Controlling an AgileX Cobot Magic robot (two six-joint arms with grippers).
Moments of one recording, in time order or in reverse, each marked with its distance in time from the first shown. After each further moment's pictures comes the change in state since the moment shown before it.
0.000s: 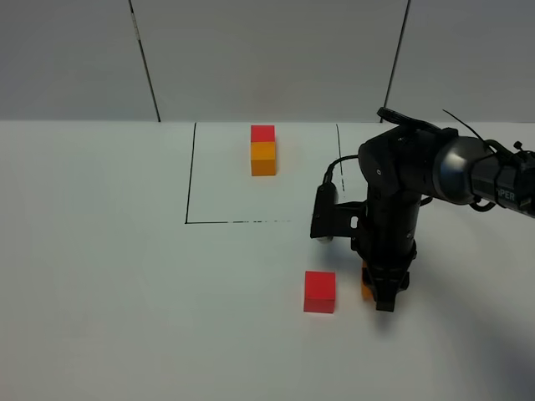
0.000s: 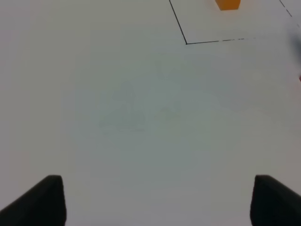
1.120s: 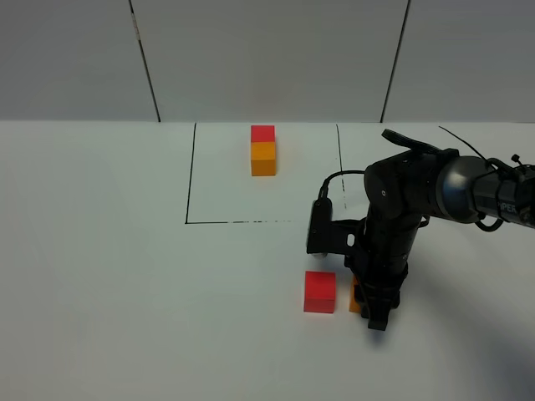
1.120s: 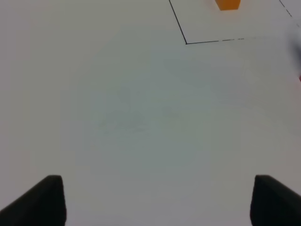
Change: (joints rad) left arm 0.000 0.000 0.000 0.000 0.000 0.000; right arm 0.000 -0.006 0.115 0.094 -0.161 -0.063
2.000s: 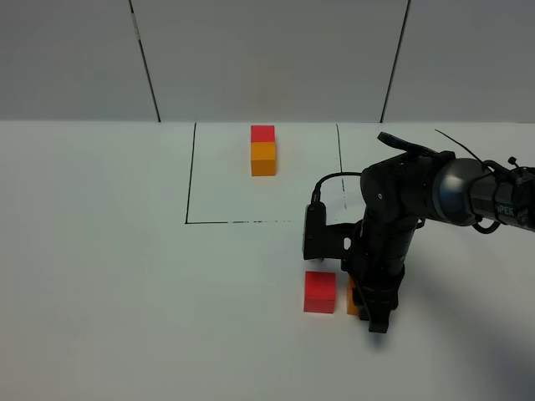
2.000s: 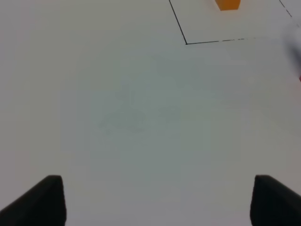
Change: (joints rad) left arm 0.000 0.000 0.000 0.000 0.000 0.000; right arm 0.014 -0.002 0.004 0.002 -0.007 -0.052
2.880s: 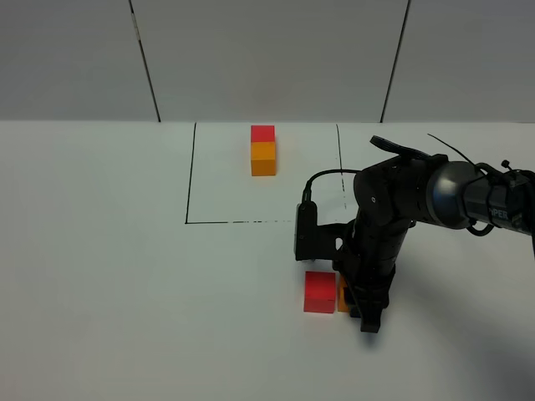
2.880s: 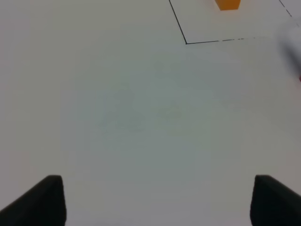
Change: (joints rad) left arm 0.000 0.000 0.000 0.000 0.000 0.000; right arm 0.022 0.000 0.000 0.006 -0.046 -0.006
